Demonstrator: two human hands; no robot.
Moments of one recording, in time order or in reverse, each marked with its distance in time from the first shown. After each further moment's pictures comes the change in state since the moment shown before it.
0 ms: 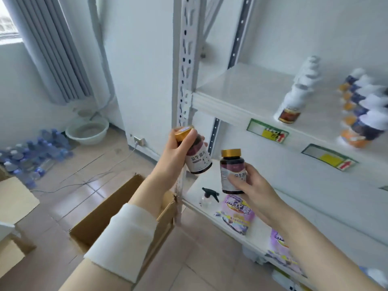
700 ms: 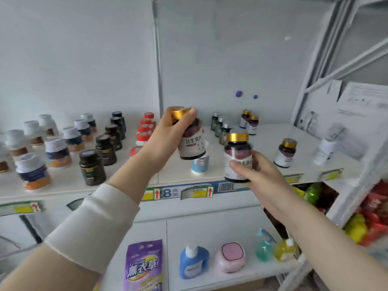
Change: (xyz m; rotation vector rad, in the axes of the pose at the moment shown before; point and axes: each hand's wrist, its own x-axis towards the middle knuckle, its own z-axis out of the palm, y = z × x) left_hand -0.154 -0.014 0.607 0.181 -0.768 0.121; right_hand -0.367 -0.045 -0.481 0.005 0.813 -0.317
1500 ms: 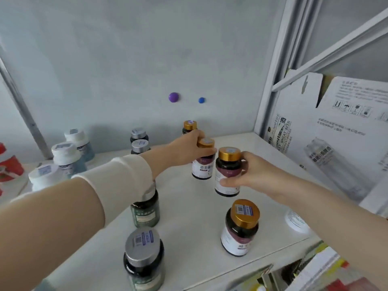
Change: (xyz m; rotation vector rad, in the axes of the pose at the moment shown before) left_hand 0.316 -0.141 0.231 0.804 -0.483 -0.125; right_hand 0.271 0.050 -0.229 -0.476 -0.048 0.263
